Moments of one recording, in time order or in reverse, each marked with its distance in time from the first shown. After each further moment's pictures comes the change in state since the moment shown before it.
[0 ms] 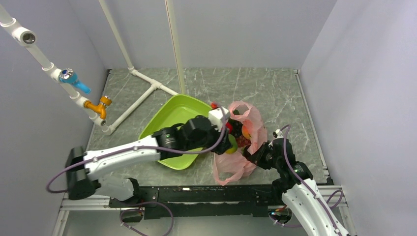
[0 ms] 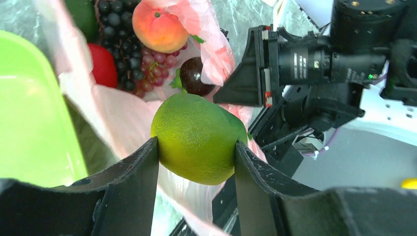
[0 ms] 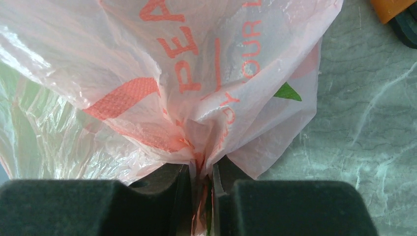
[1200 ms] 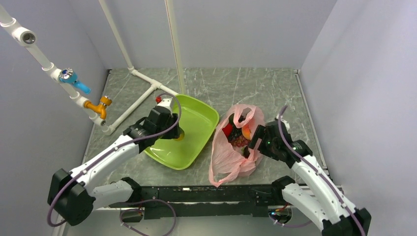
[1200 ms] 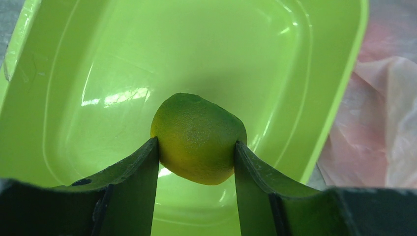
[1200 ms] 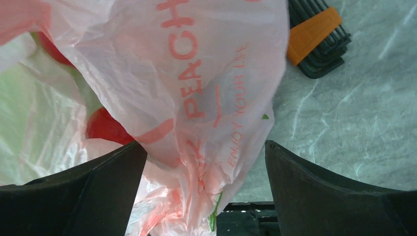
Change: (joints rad) left arm 0.546 -0.293 -0.364 -0.192 -0.091 -0.050; right arm 0.072 0.320 0.341 -0.179 0.315 -0.014
